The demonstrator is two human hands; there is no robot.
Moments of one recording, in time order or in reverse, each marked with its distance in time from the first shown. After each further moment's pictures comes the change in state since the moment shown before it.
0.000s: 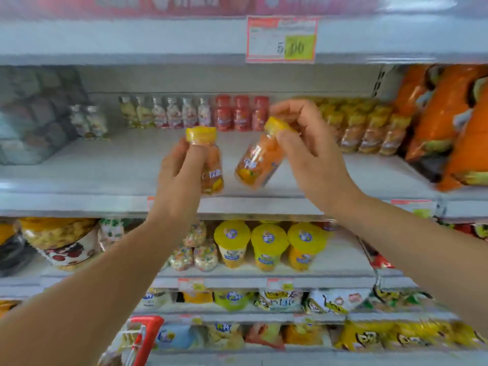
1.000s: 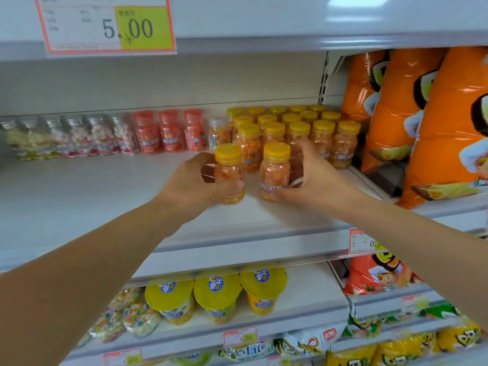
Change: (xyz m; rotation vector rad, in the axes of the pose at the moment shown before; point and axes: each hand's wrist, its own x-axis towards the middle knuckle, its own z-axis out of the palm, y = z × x) left_hand 0.089 -0.046 0.132 0.390 -0.502 -0.024; right_hand 0.019 0.107 -0.136 -0.510 -0.141 0.380
